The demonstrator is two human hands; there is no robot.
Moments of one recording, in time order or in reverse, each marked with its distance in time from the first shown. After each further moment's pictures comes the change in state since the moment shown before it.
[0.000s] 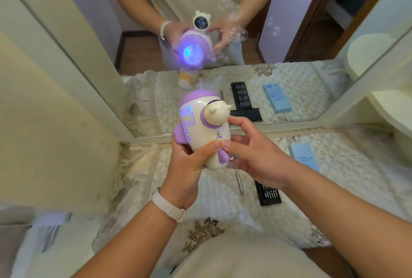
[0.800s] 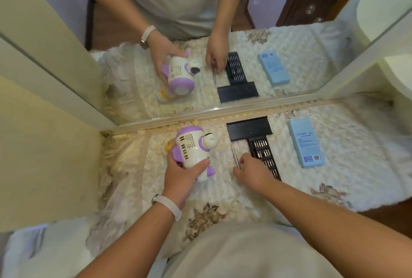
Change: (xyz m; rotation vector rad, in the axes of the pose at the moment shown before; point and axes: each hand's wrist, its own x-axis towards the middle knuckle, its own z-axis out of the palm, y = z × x) left_hand 0.018 -0.118 -0.073 0.417 0.222 -0.355; right_hand 0.035 0.169 -0.067 -1.094 0.363 0.542
